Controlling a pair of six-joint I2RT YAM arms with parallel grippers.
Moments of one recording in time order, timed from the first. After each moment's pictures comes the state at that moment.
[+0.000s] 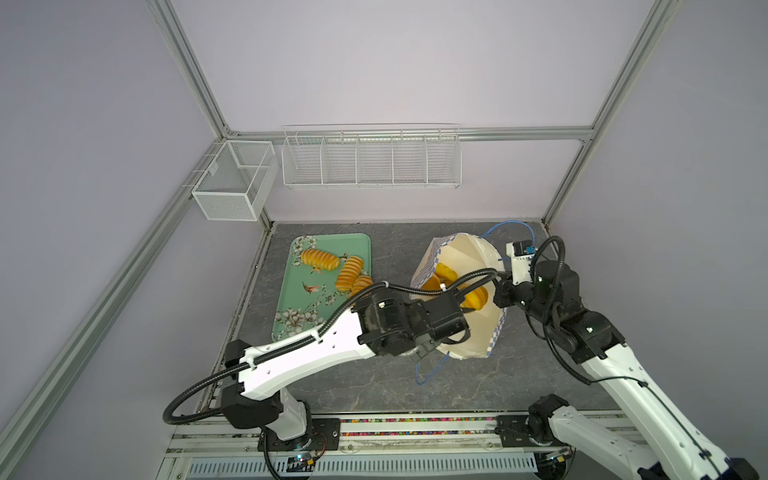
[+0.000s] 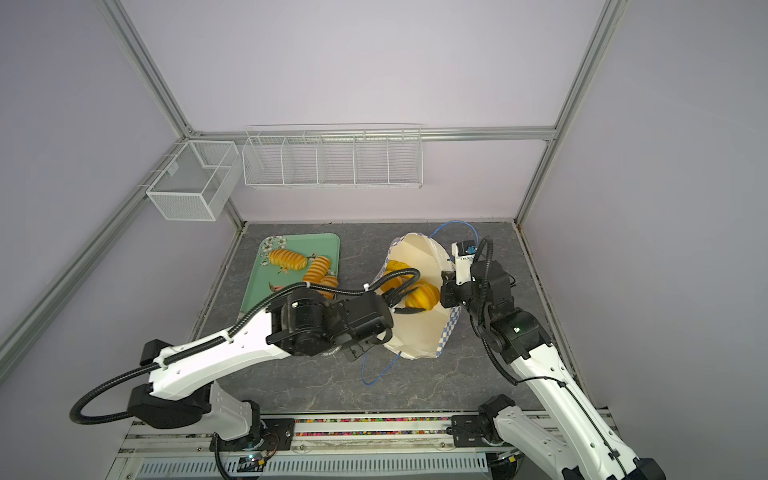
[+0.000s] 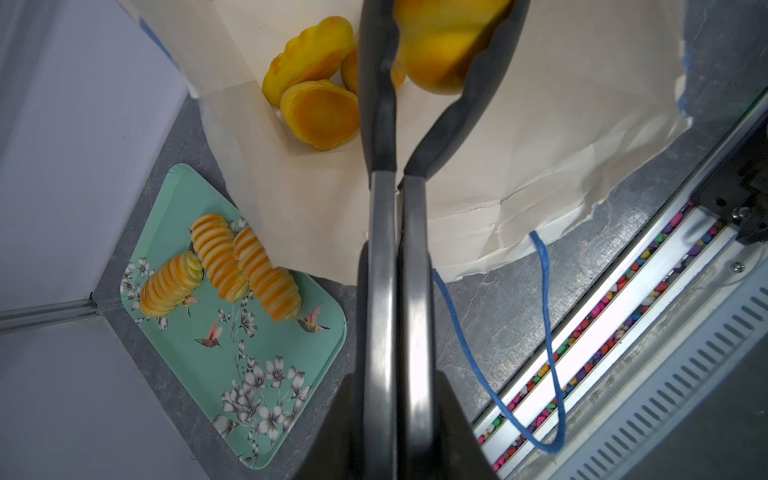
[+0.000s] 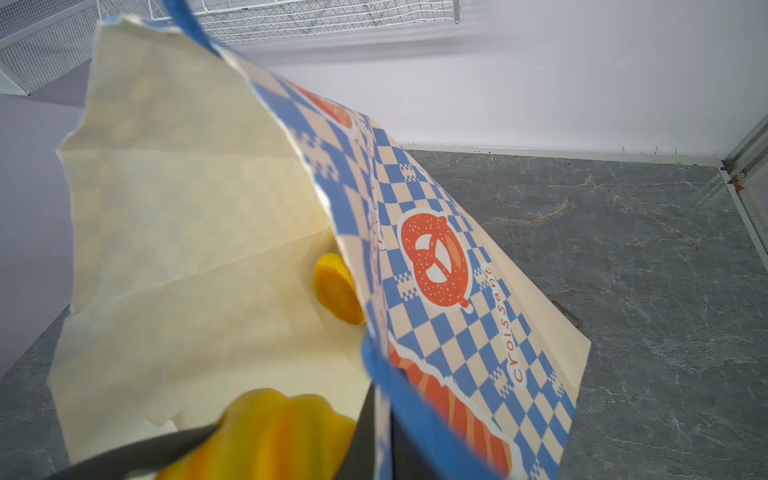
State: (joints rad) left arm -1.37 1.52 1.79 -1.41 -0.45 -0.23; right arm 0.44 0.91 0.98 -0.53 0.03 0.22
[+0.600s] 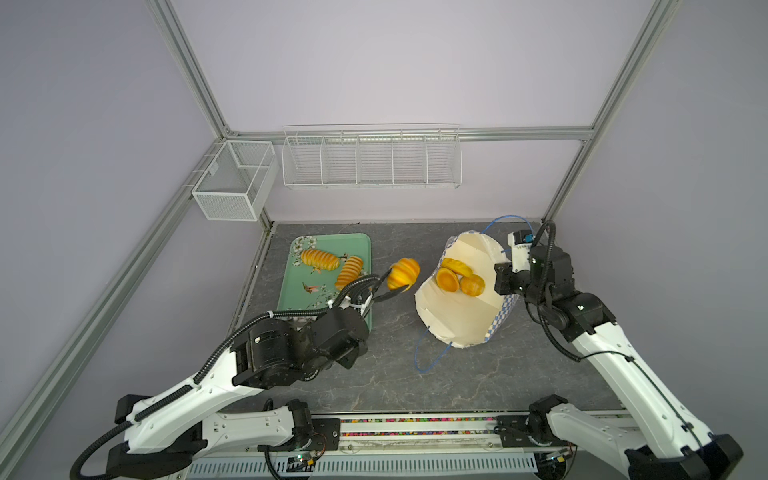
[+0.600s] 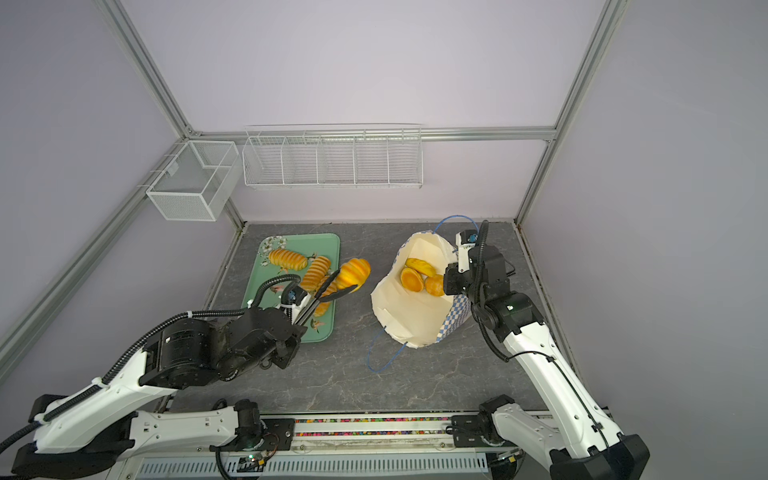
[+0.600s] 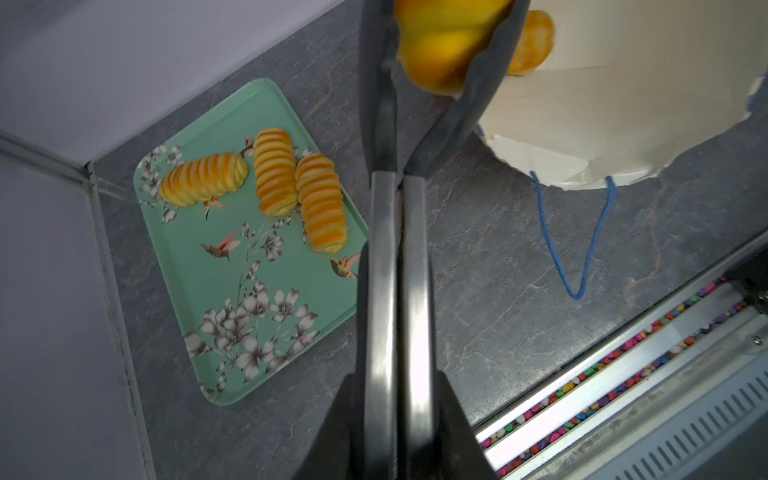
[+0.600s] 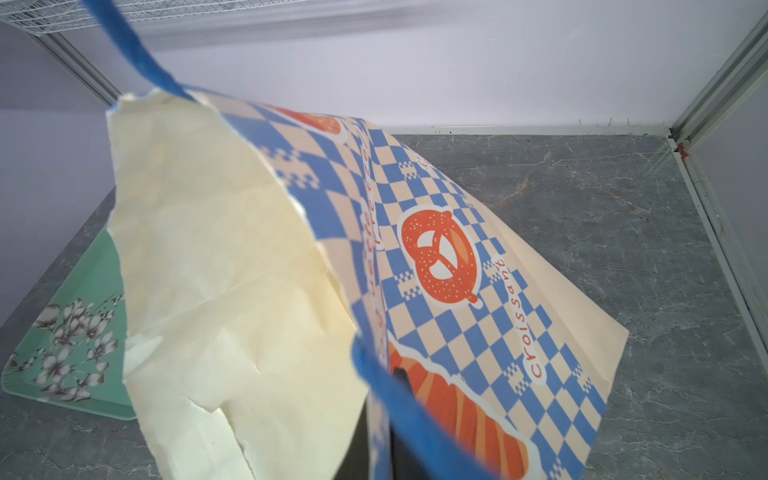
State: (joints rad) left arm -1.21 0.98 1.32 -1.33 -0.50 -0.45; right arm 0.36 1.03 1.07 -0.59 0.05 0.22
